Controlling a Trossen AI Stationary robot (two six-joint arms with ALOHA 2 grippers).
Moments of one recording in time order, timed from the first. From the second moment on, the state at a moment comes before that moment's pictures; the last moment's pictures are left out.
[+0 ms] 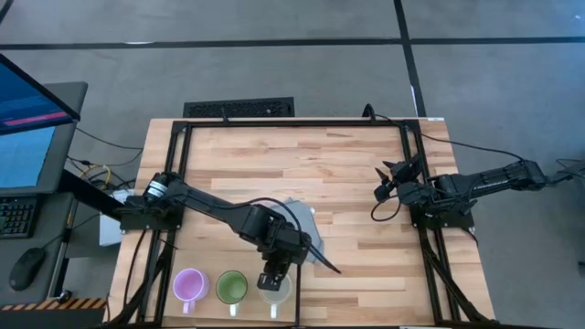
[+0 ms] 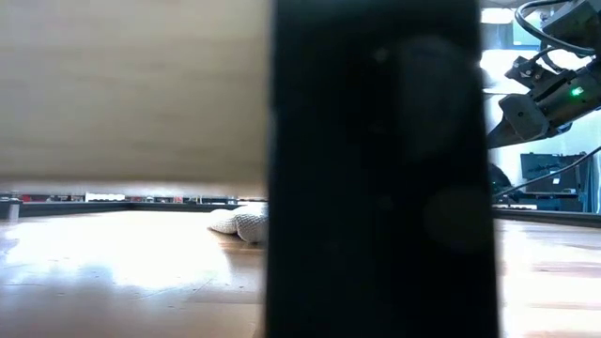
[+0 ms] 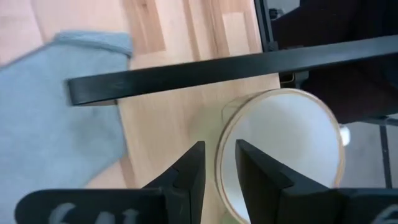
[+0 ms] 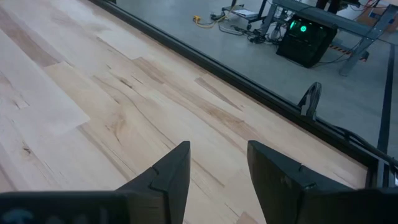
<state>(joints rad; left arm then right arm) -0.36 1.99 1.94 -1.12 0.24 -0.23 0.17 0.46 0.23 -0.54 0.94 0.45</state>
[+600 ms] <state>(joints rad) -0.36 1.99 2.25 -1.57 -0.28 -0.18 0.17 0.46 0.23 -0.54 0.94 0.45</state>
